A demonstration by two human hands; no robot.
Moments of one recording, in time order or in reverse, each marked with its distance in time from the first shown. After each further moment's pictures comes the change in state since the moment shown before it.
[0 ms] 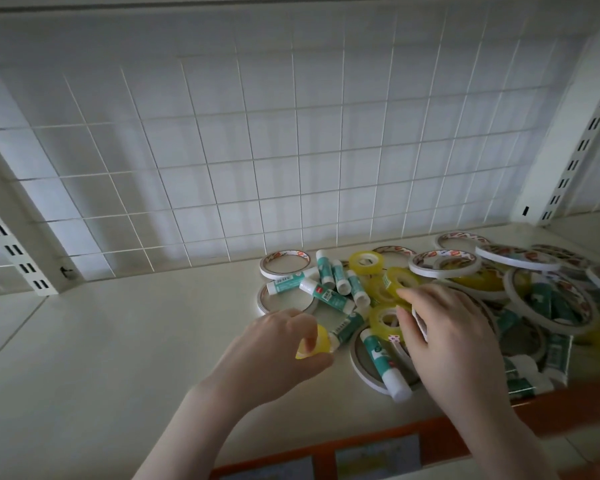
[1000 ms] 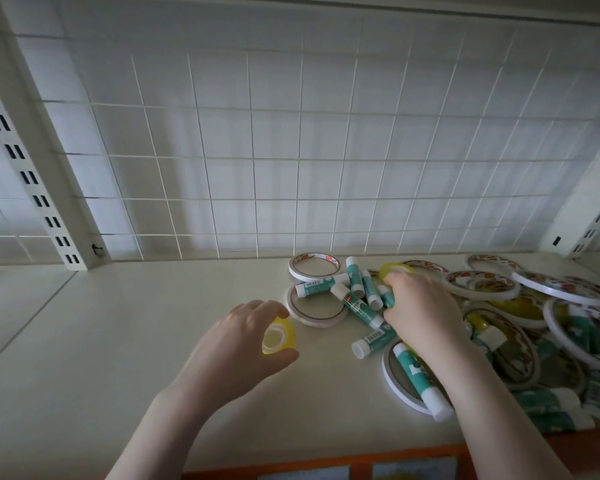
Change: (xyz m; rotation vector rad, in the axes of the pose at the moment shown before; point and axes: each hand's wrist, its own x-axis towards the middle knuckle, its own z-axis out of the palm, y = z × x) left_hand -0.035 -0.056 -0.013 -0.047 0.199 -0.177; right_hand 0.069 -0.048 0.029 -0.188 -0.579 0.080
